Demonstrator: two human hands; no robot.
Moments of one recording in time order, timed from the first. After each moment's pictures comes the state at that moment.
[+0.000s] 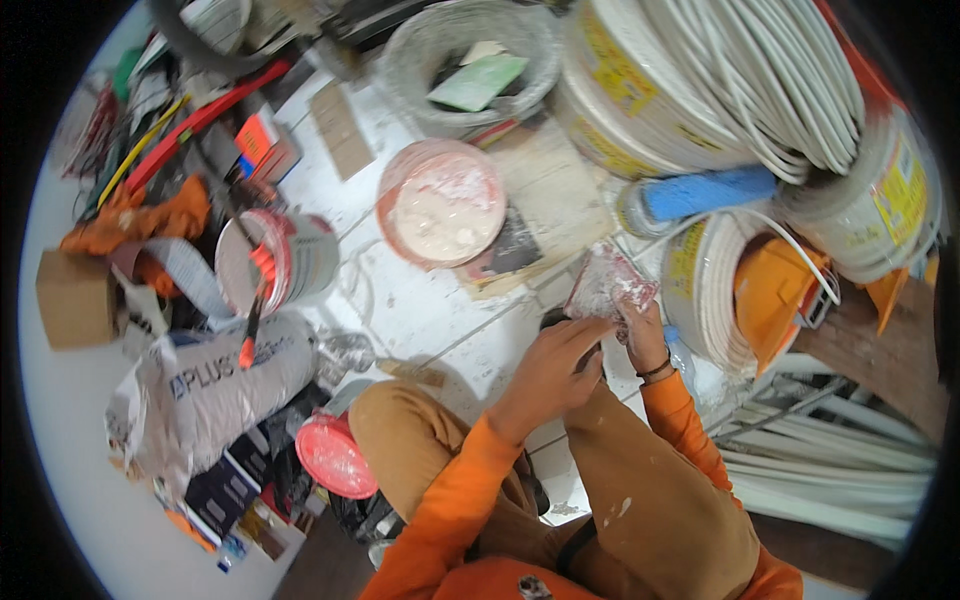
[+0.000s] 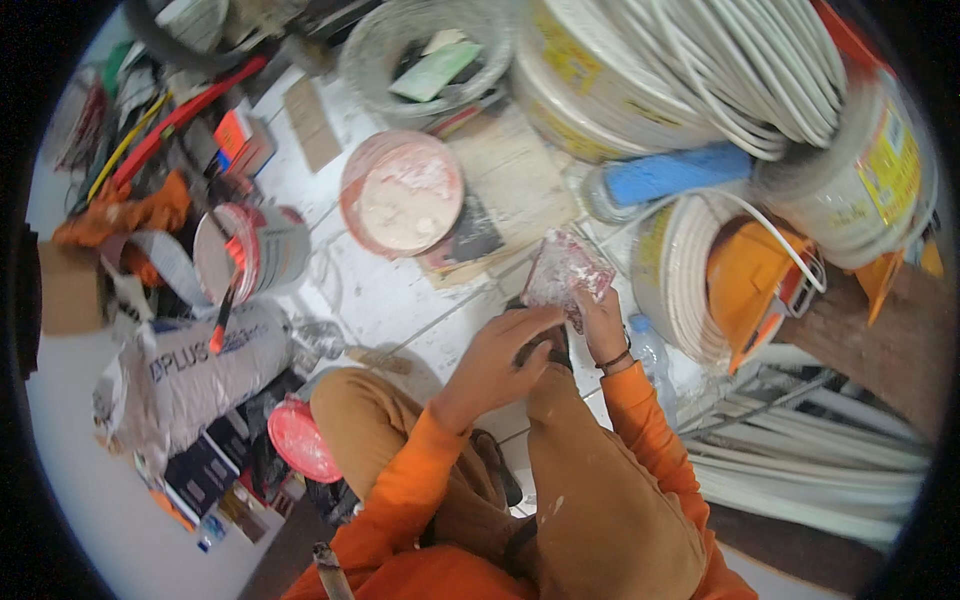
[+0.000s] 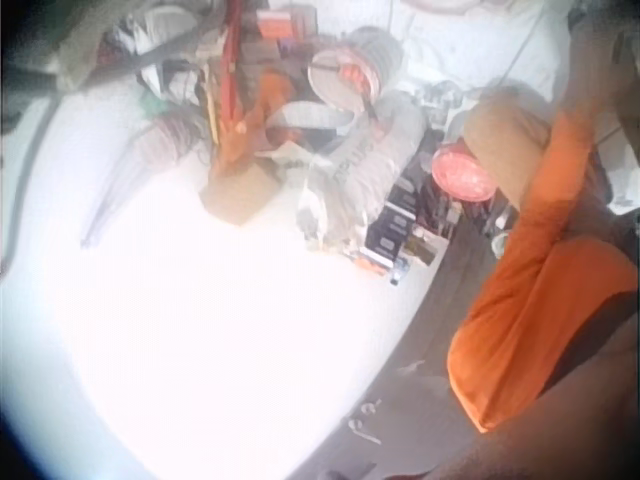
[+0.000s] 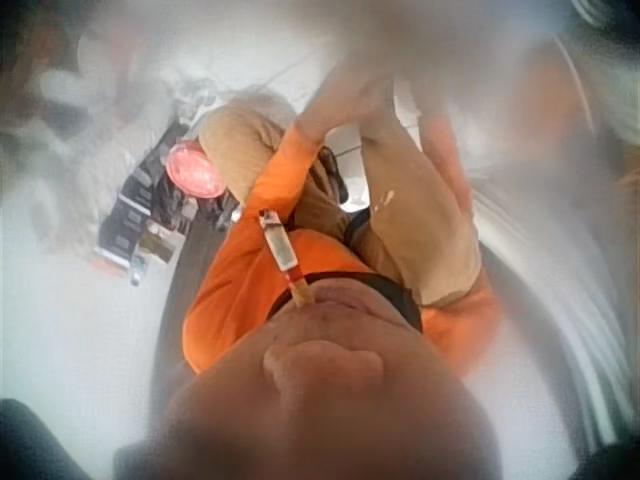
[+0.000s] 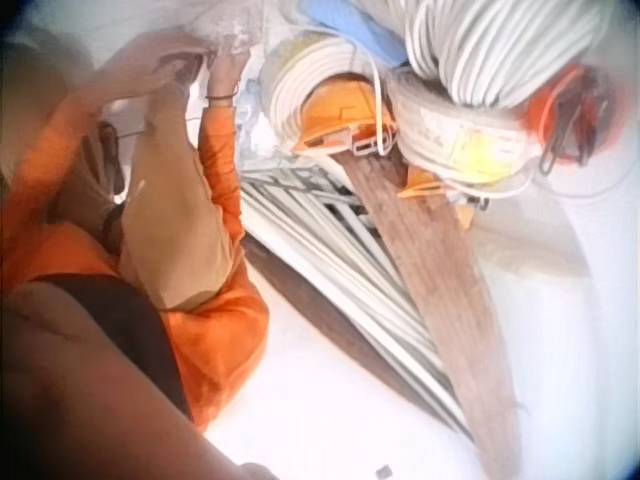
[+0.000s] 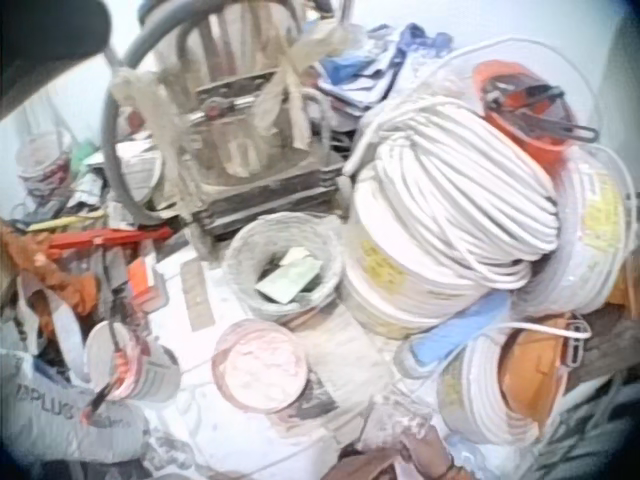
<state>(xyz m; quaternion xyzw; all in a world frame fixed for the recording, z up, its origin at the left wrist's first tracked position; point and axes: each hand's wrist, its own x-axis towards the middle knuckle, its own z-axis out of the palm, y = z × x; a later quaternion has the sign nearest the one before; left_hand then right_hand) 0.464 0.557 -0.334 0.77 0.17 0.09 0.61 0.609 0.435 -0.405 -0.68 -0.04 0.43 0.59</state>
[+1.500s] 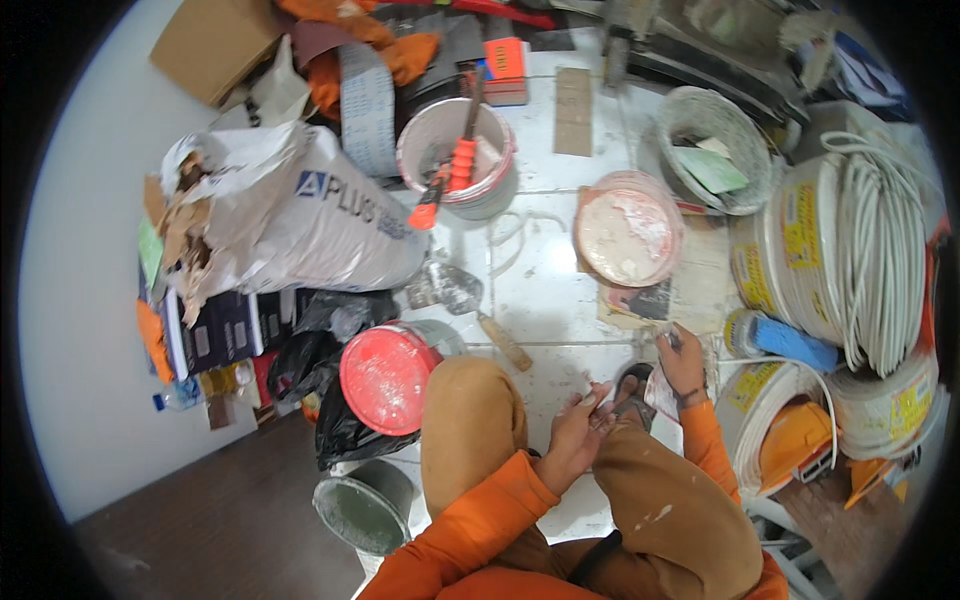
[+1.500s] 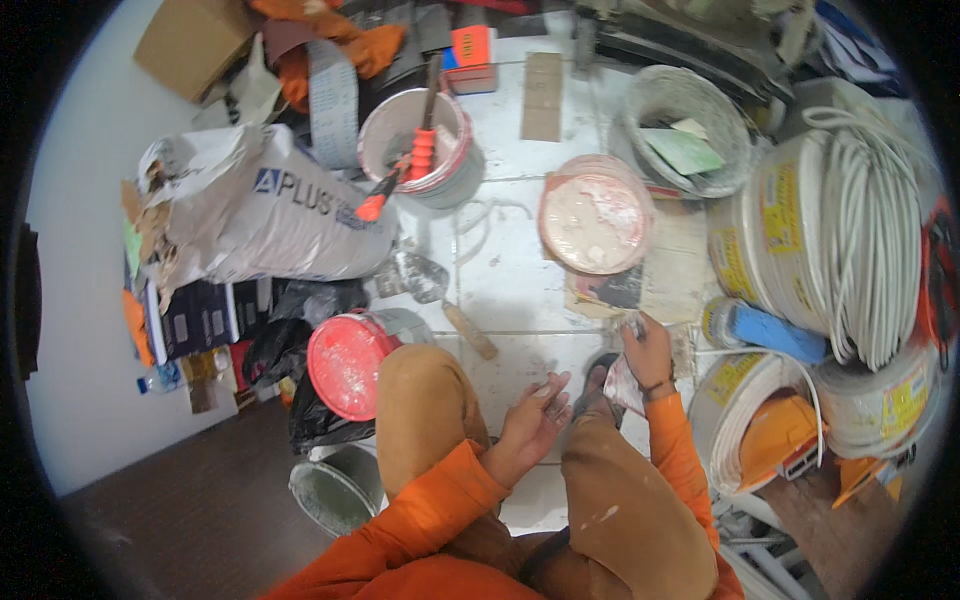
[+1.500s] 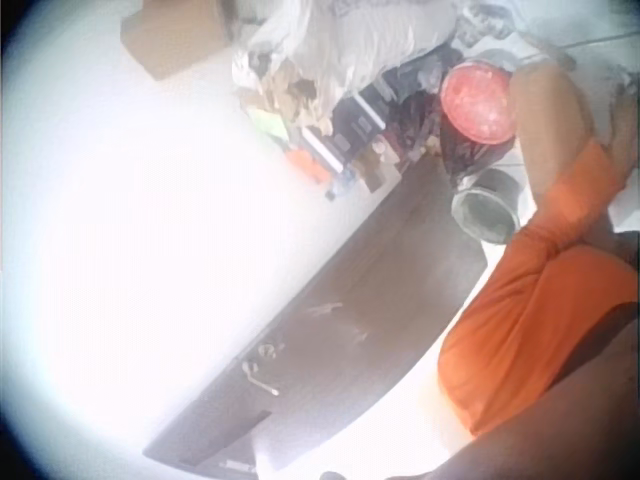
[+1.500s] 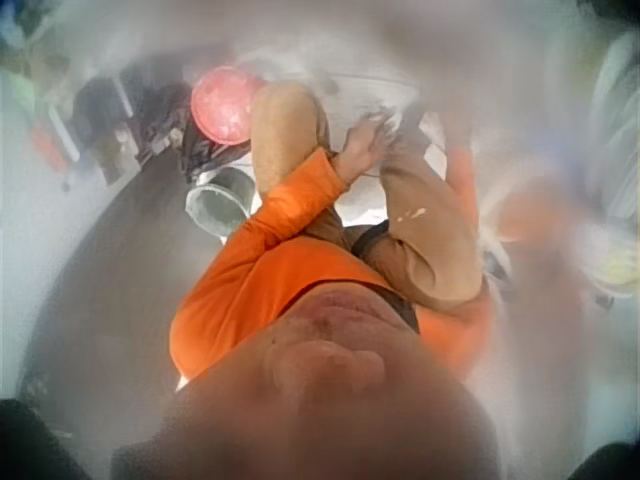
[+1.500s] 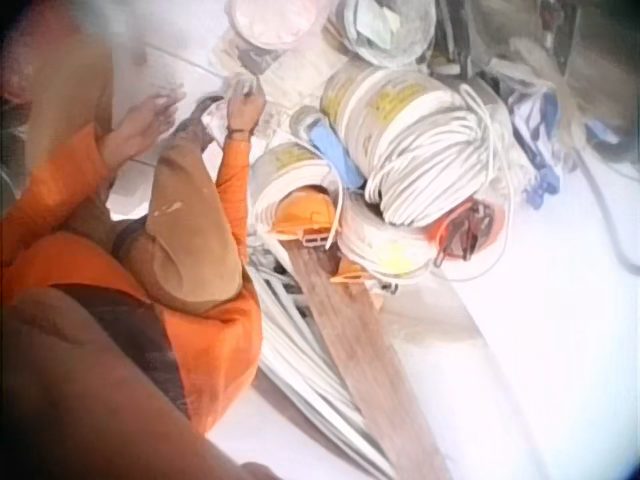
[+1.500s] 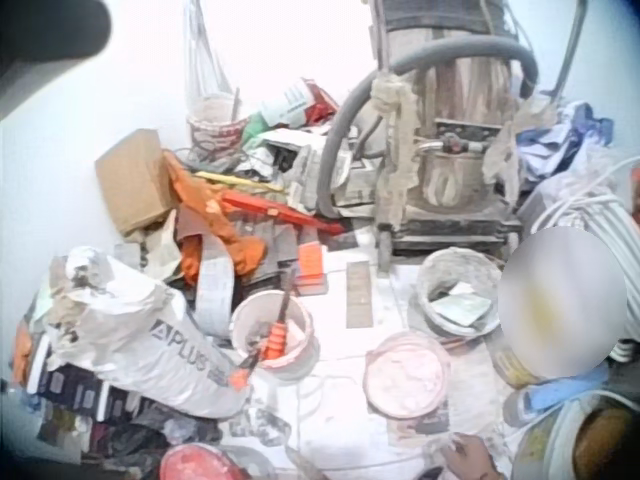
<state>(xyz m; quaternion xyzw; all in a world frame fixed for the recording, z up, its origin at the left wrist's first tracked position) 0.356 0.501 -0.354 -0.18 0.51 0.31 0.78 0.572 0.529 -0.435 -0.77 -0.48 0.30 0.29</state>
